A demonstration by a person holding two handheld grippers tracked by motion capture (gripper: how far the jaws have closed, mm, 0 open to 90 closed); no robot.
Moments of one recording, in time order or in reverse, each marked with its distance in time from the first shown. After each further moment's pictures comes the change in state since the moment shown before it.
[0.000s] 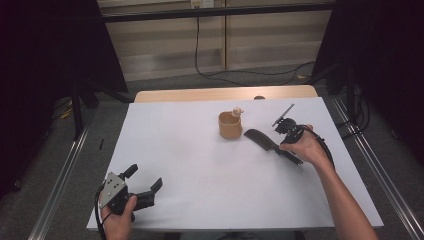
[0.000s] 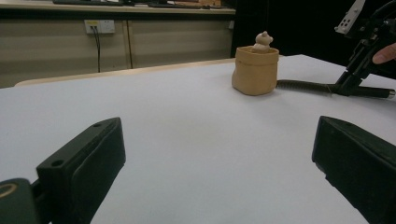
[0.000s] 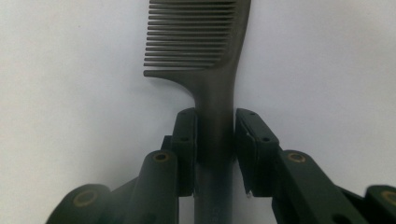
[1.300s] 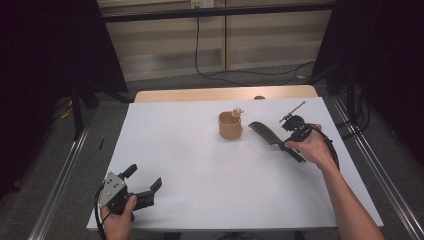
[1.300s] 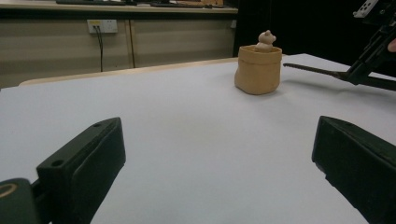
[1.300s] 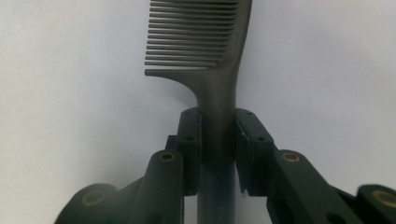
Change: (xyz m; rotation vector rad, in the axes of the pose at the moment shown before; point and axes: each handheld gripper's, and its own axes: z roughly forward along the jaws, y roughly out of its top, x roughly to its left) left arm 0.001 0.000 0.000 0.005 0.010 0.007; right arm -0.004 -0.013 -0.021 -0.108 -0.010 0.076
